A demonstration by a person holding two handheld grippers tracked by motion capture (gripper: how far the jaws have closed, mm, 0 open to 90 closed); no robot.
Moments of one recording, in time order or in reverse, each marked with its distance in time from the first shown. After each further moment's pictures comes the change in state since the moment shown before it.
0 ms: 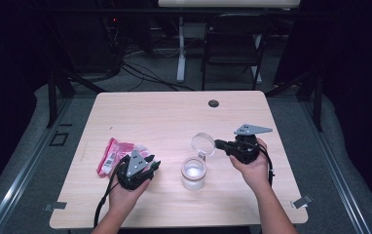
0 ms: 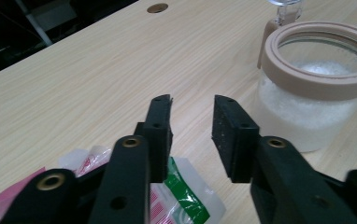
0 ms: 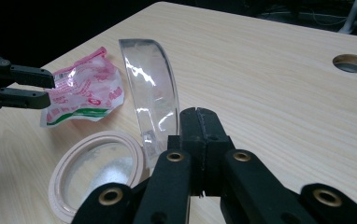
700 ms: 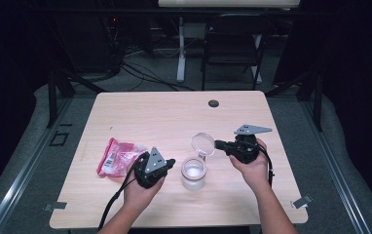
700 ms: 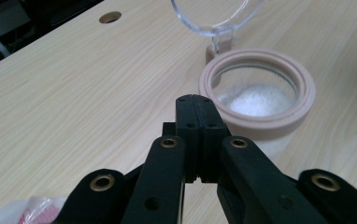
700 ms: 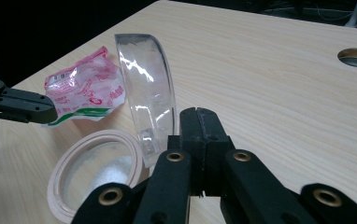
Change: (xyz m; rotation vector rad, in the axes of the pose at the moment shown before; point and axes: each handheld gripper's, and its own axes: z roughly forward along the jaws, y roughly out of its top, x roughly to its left) left arm -0.025 0.034 0.018 0.019 -0.133 0.040; right arm -0.004 -0.002 0.003 0.004 0.015 0.019
